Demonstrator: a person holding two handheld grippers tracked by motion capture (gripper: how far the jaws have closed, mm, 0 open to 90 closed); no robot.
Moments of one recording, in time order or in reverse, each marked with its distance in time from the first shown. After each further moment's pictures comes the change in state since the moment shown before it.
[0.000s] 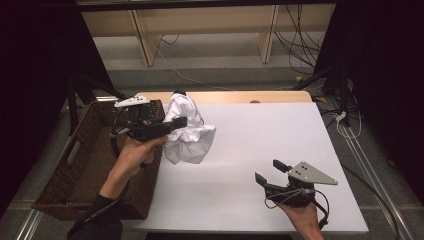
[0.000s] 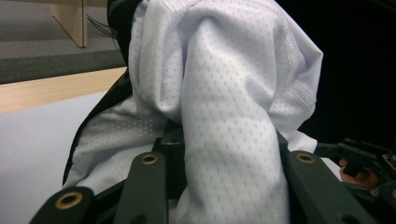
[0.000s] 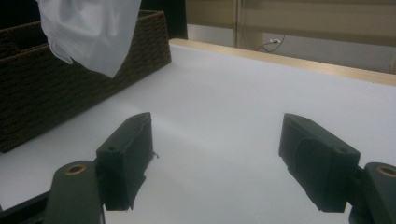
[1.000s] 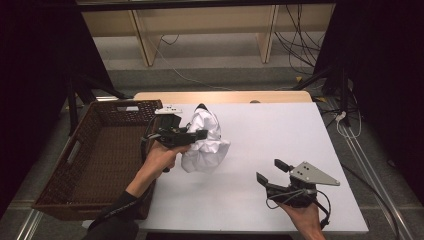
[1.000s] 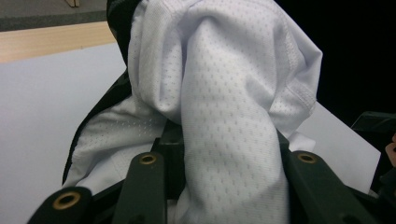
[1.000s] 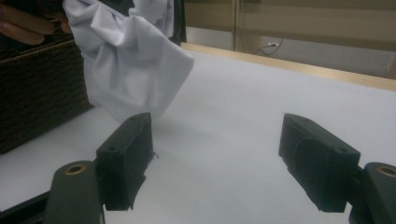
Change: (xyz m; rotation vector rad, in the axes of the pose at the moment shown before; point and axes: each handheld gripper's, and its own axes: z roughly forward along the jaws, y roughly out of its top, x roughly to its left) left arm -0.002 -0.029 0.067 0.154 0.028 0.004; right arm -0.001 0.001 -0.004 -0.009 -0.007 -0.007
